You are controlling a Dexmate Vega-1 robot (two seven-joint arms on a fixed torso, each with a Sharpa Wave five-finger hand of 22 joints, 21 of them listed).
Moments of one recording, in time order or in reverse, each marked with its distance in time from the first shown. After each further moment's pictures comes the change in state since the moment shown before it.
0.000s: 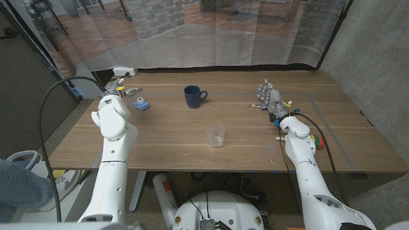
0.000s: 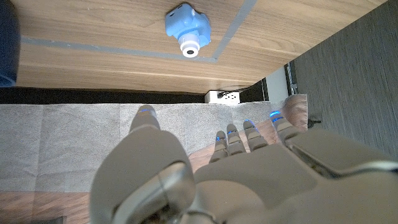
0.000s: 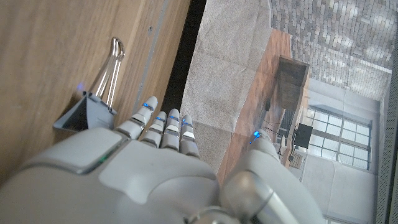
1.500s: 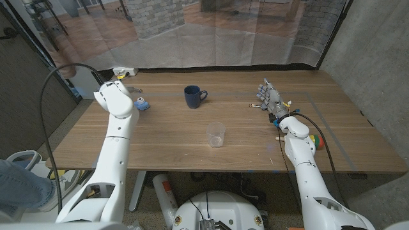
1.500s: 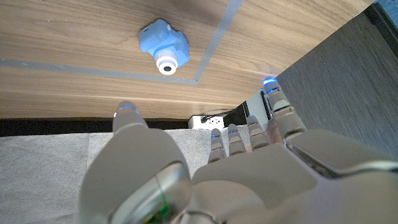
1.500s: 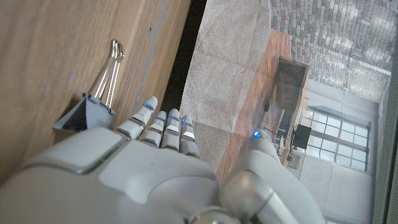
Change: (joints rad) left arm -0.194 0.069 0.068 0.187 0.166 0.138 -0.261; left_hand 0.014 -0.088 -0.118 -0.024 0.045 0.060 -0.061 0.005 0.009 0.014 0.028 -0.007 0.010 0.061 0.086 -0.010 0.009 0.390 0.048 0.055 -0.007; right arm -0.017 0.003 -0.009 -0.031 -0.006 -0.009 -0.017; right_hand 0.000 0.000 -0.007 0.001 0.003 0.000 0.000 0.000 0.000 0.000 0.000 0.000 0.000 0.007 0.004 0.000 0.000 0.006 -0.006 -0.015 0.000
